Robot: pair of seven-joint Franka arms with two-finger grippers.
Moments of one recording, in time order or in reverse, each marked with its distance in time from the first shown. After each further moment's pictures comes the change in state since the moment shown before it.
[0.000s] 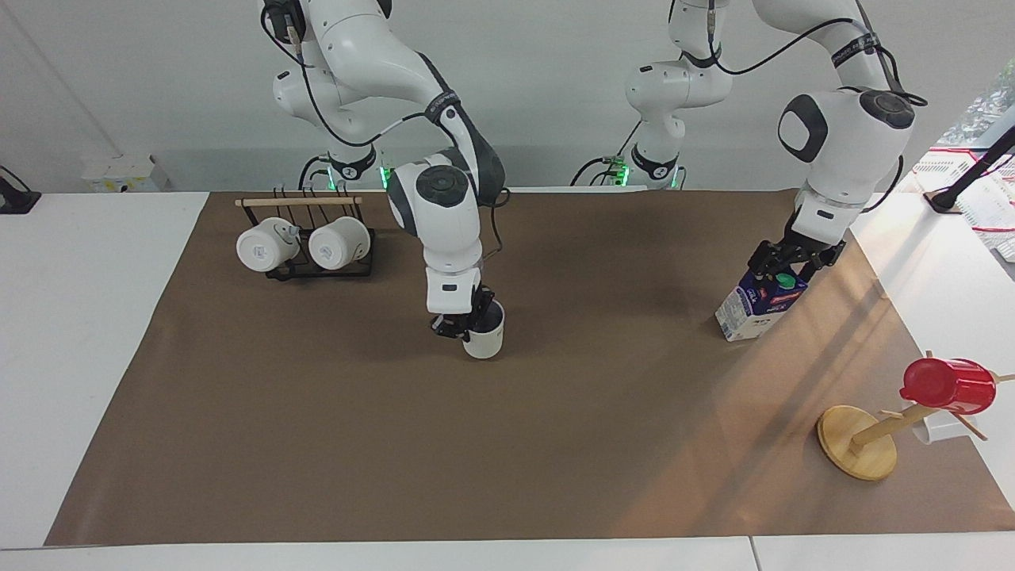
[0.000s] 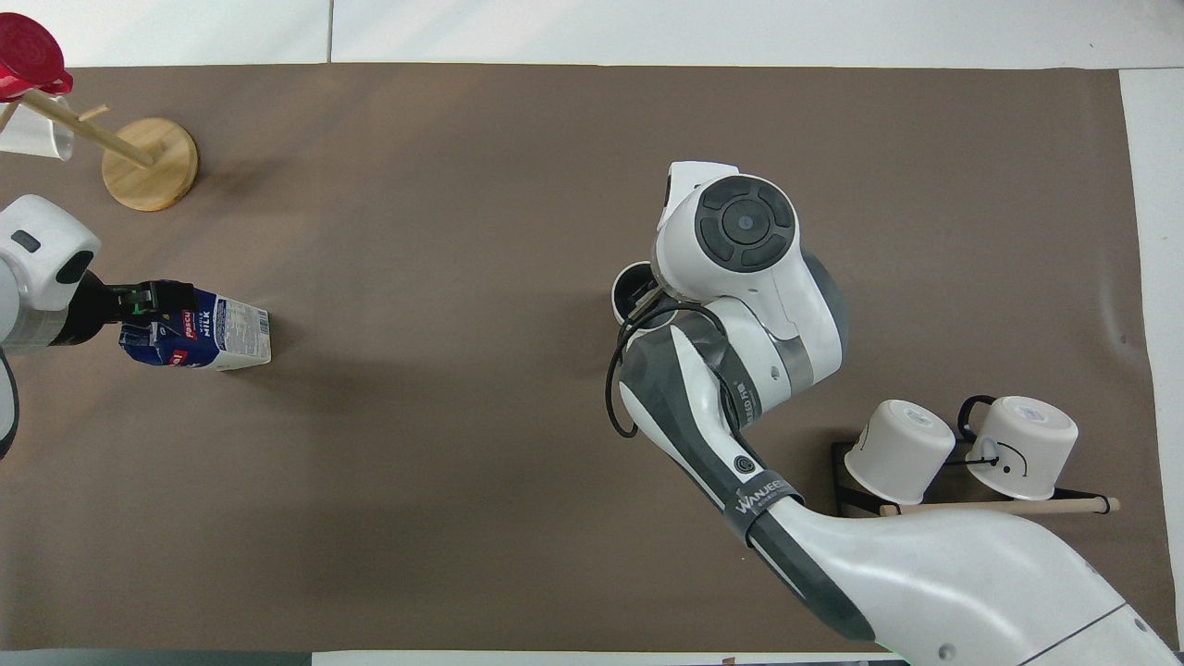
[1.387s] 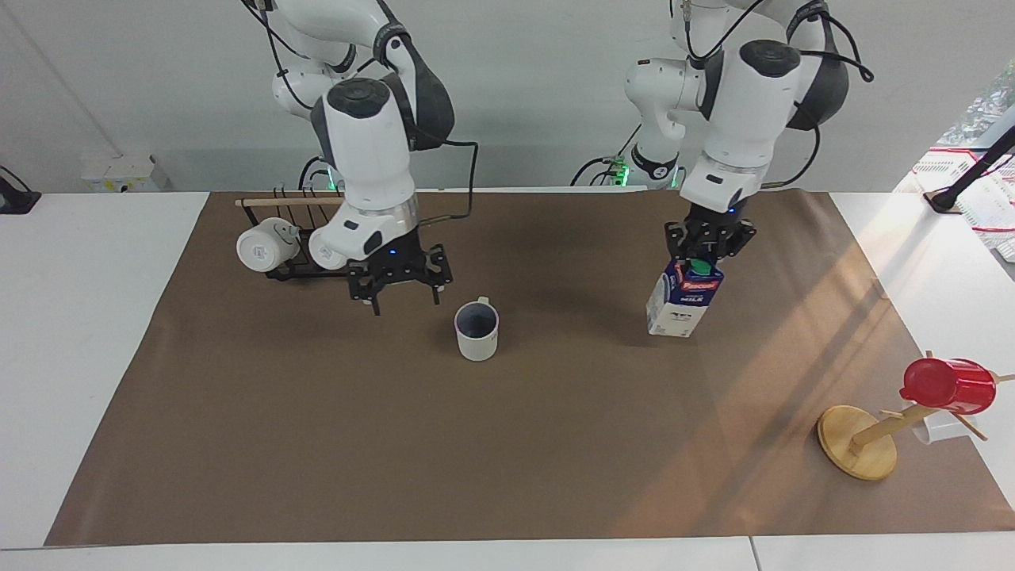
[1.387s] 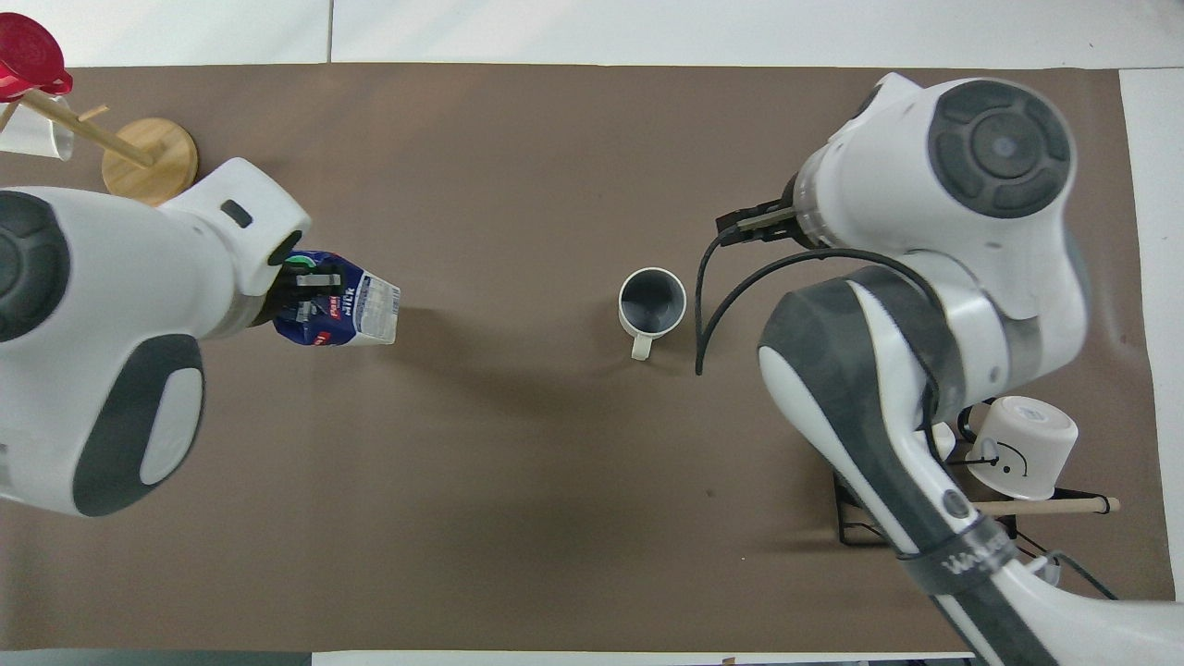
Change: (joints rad) left arm -0.390 0.019 -0.046 0.183 0.113 -0.144 -0.401; right arm -0.162 -0.222 -0.019 0.079 -0.040 -0.227 0.400
